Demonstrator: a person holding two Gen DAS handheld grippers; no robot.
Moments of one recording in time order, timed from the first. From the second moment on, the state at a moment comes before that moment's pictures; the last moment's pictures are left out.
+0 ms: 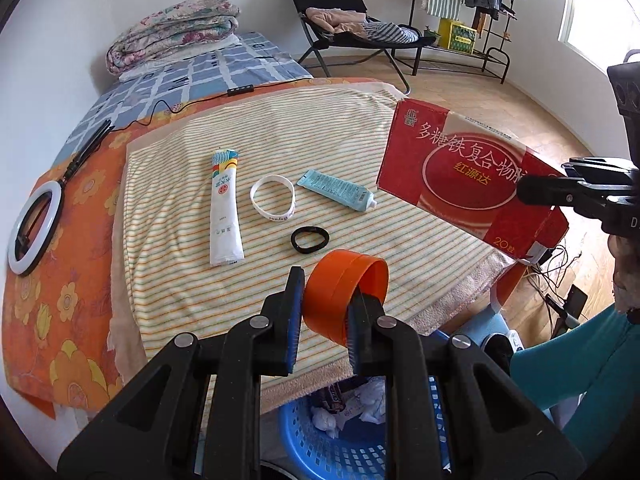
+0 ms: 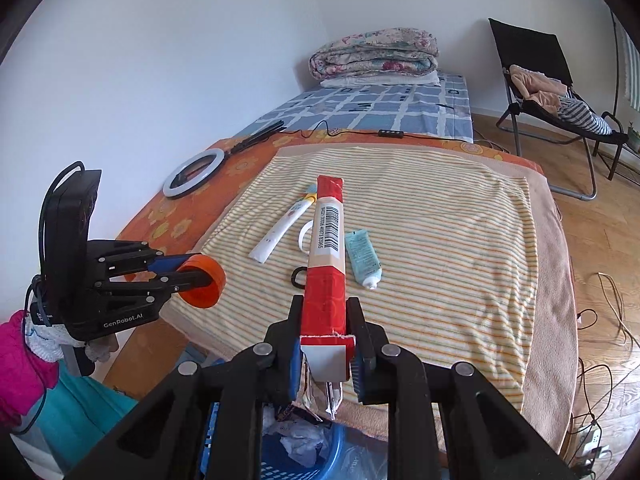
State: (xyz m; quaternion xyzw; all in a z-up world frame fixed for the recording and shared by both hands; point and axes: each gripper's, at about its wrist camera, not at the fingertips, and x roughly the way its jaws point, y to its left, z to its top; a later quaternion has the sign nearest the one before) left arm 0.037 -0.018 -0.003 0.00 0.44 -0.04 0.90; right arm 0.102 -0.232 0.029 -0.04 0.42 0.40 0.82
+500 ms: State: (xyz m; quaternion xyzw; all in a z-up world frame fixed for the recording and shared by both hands) left arm -0.031 -0.025 -0.049 -0.02 0.47 -0.03 0.88; right arm 0.009 -0.237 -0.015 -0.07 0.47 0.44 0.76
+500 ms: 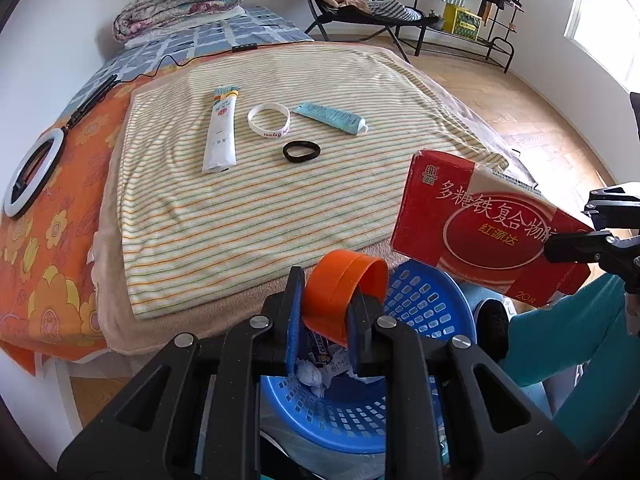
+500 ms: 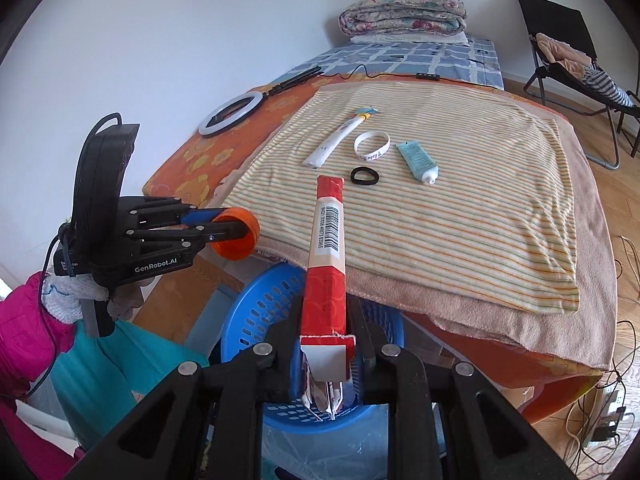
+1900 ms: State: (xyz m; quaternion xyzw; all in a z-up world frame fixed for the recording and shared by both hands) left arm -0.038 -0.038 -0.143 0.00 0.58 -0.03 0.82; right arm -0.008 -0.210 -0.102 -0.12 0.55 0.42 0.71
